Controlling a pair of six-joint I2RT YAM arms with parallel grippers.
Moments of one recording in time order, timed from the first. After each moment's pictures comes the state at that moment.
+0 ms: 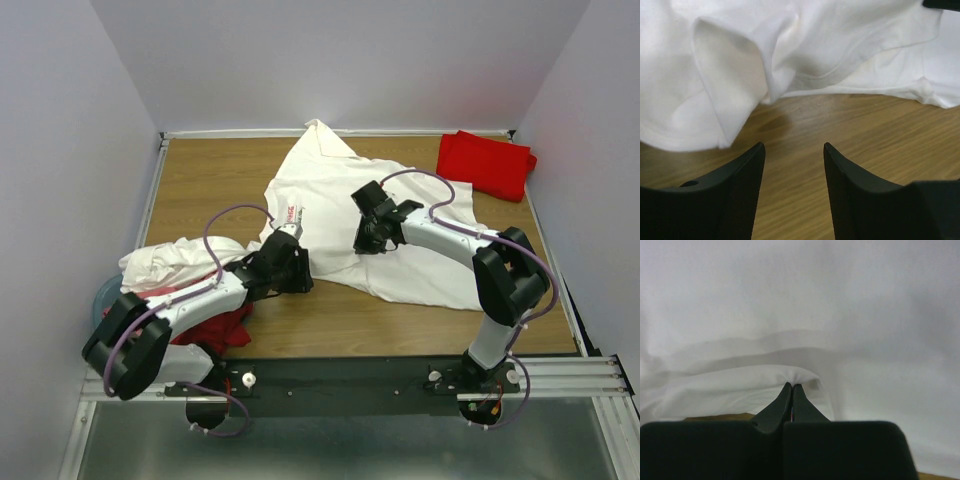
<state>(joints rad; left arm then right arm) -0.70 1.22 0.60 -0.20 -0.01 -0.60 0.65 1.78 1.22 -0.54 0.11 0.84</state>
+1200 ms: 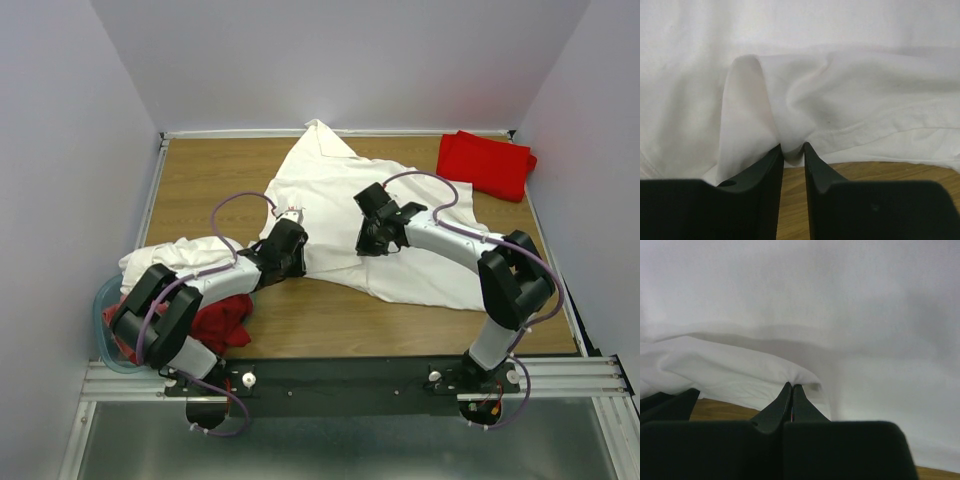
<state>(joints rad) -0.64 1.48 0.69 -0.05 -0.11 -0.54 0.65 1.75 1.19 -0.54 0.11 0.84</state>
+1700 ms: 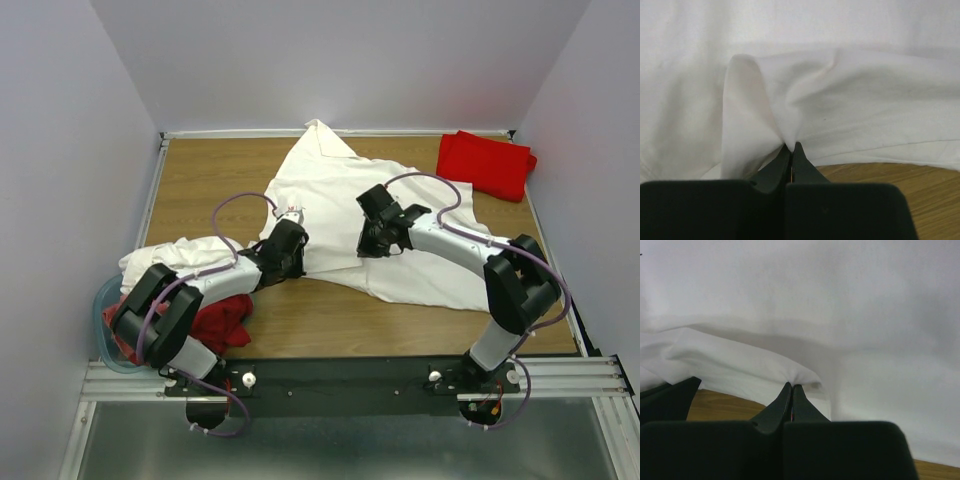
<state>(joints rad) -0.64 1.50 0.69 -0.04 -0.12 -0.54 0.65 1.71 1.17 -0.54 0.10 0.84</state>
